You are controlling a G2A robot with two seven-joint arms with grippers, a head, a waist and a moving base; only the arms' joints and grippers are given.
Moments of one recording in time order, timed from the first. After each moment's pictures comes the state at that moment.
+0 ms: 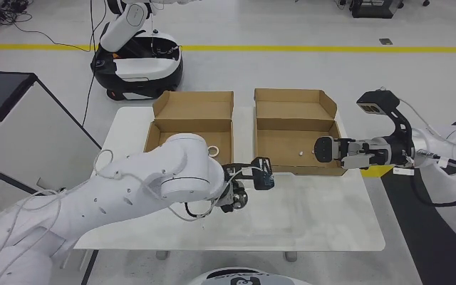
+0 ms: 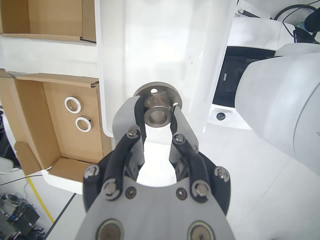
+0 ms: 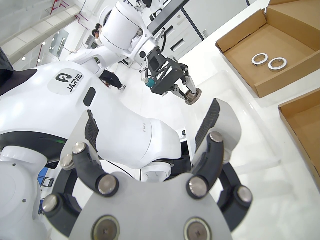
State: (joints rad) left arm 0.57 -1.02 -0.47 -2.09 0.42 -0.17 -1.54; right arm -1.32 -0.66 1.52 -1.80 0.78 -0.40 1.42
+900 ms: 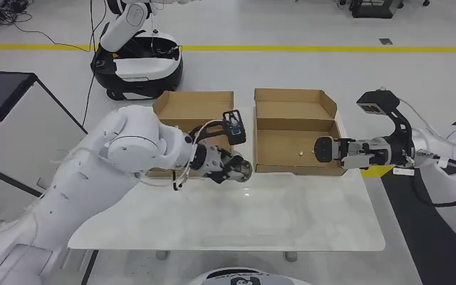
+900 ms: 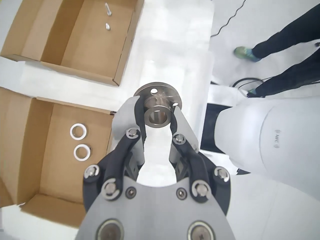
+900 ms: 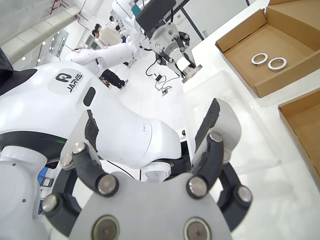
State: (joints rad) left arm 0.81 -0.91 -0.90 -1.98 0.12 -0.39 -1.24; right arm -1.32 -0.66 1.52 -1.80 0.78 -0.40 1.42
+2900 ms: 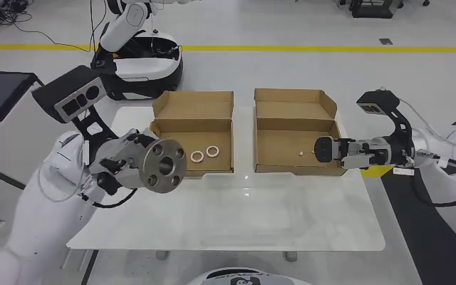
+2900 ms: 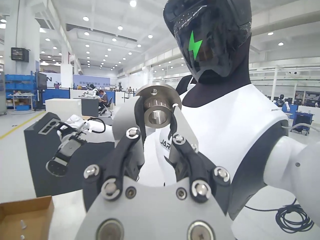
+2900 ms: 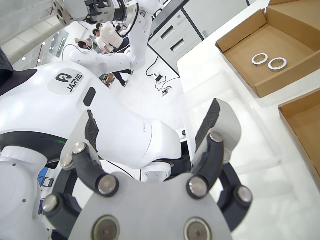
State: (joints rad) left arm 1.15 -0.82 -1.23 -2.04 -0.74 -1.01 -0.81; right arm -1.32 -0.66 1.52 -1.80 0.78 -0.40 1.42
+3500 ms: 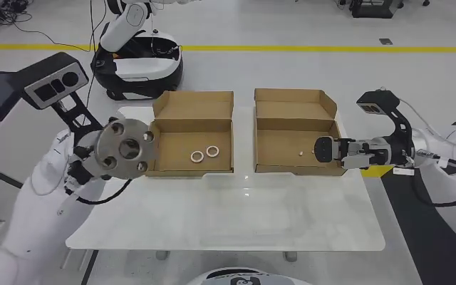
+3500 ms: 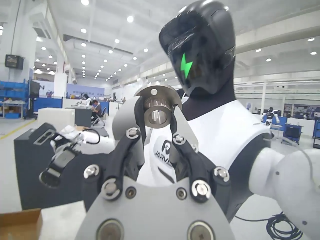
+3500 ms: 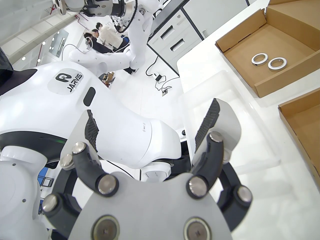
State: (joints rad) left arm 1.15 -0.83 -1.27 -2.06 -0.95 -1.01 -0.81; right arm -1.32 -0.66 1.52 -1.80 0.78 -0.40 1.42
